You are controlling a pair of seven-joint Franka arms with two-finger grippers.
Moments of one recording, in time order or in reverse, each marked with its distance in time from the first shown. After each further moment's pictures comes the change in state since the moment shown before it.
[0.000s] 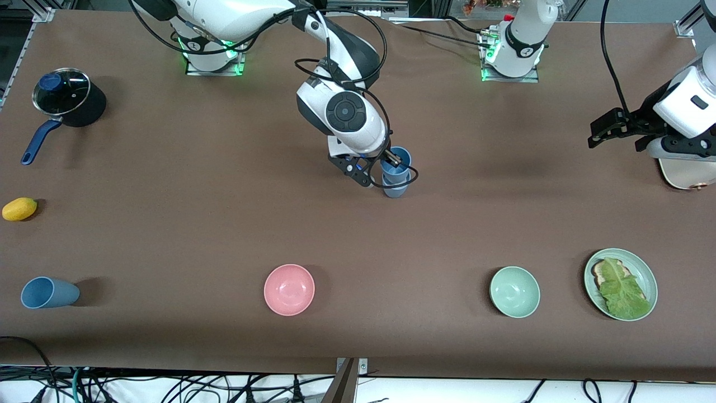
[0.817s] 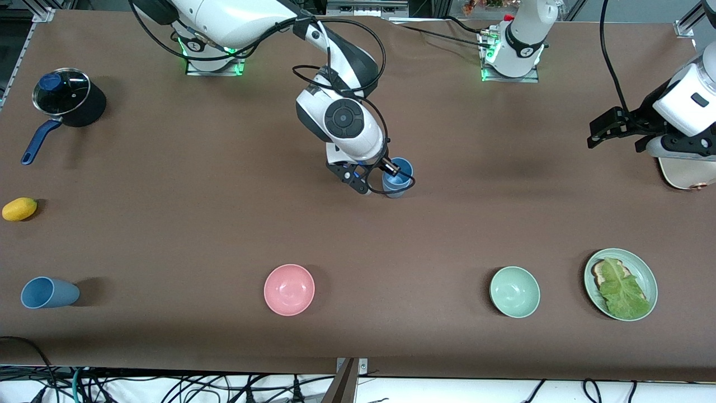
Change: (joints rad) left arm -0.011 0.005 -0.003 0.020 0.000 -0.005 0.000; right arm -0.001 0.019 -0.017 0.011 -0.032 0.020 0.000
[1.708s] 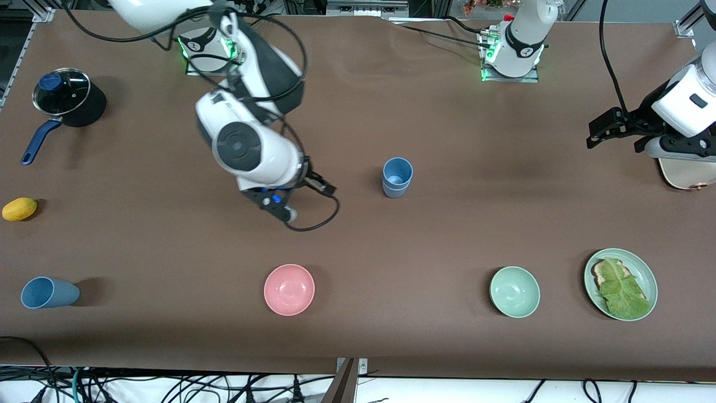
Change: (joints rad) left arm 0.001 0.002 0.002 0.001 0.000 -0.001 0.000; right arm -0.278 -0.150 -0.006 0.038 0.021 -0.406 -0.387
